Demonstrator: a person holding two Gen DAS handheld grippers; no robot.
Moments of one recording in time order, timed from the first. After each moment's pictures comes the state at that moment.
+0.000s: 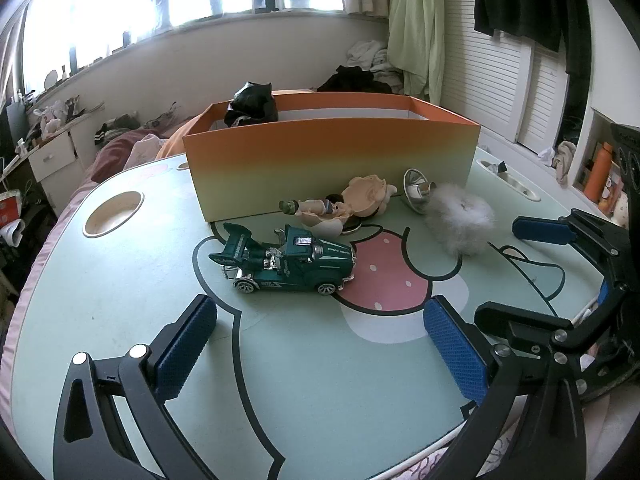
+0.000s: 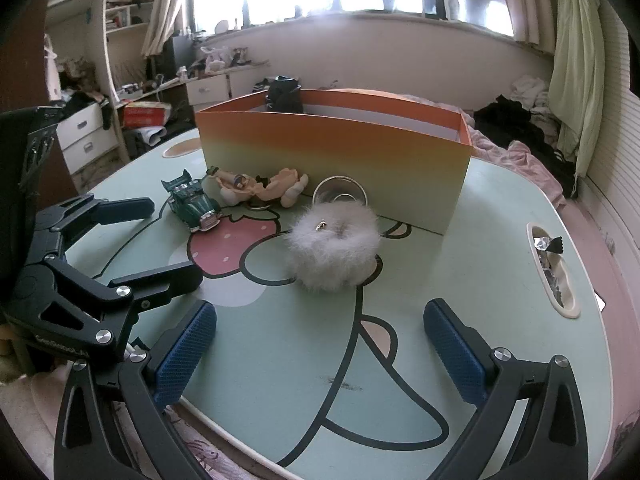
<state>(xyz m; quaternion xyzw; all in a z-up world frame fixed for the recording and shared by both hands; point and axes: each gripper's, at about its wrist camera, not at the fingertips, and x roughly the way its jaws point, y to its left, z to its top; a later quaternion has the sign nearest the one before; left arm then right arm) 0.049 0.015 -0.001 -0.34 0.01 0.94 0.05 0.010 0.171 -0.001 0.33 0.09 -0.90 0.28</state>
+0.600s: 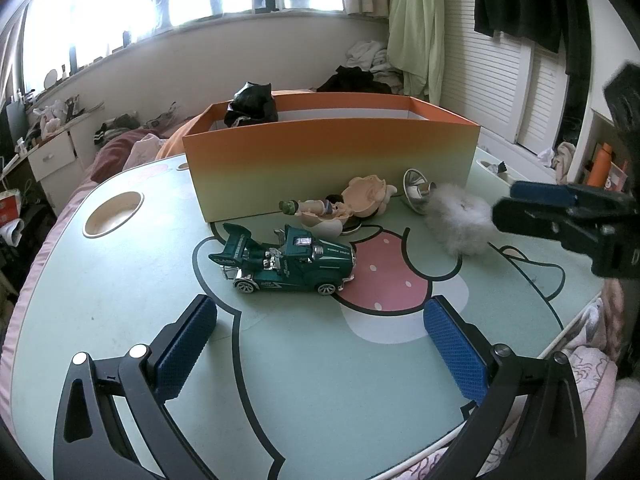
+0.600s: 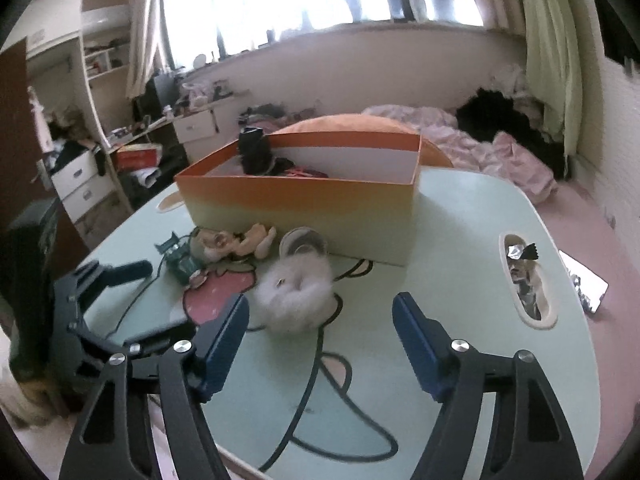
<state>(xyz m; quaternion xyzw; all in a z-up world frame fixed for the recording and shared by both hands) 0.047 0.016 0.000 -0.34 0.01 0.94 0.05 -0.015 0.194 0.033 0.33 0.02 -0.90 0.29</state>
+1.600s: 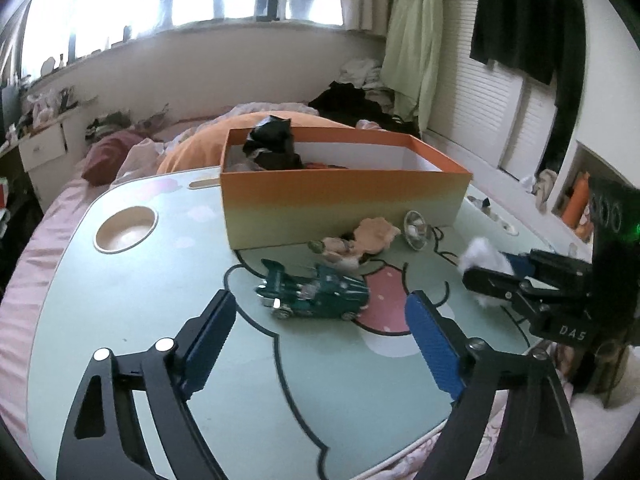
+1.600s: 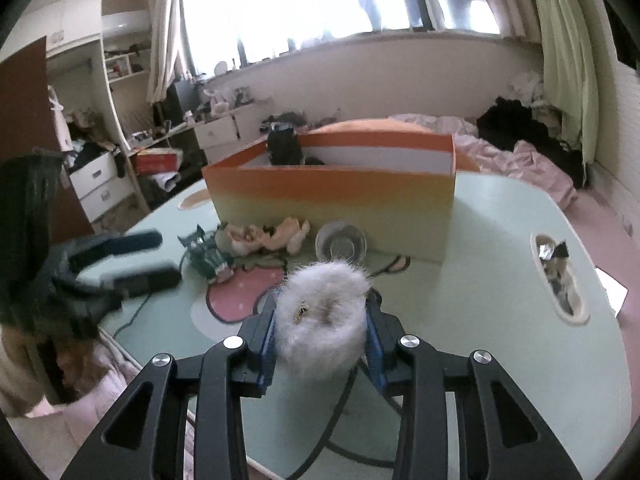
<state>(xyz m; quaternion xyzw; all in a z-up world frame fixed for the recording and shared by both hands) 0.049 -0.023 0.031 -0.33 -0.04 0.94 0.08 0.003 0.191 0.006 0.30 0.01 -0.90 0.31</state>
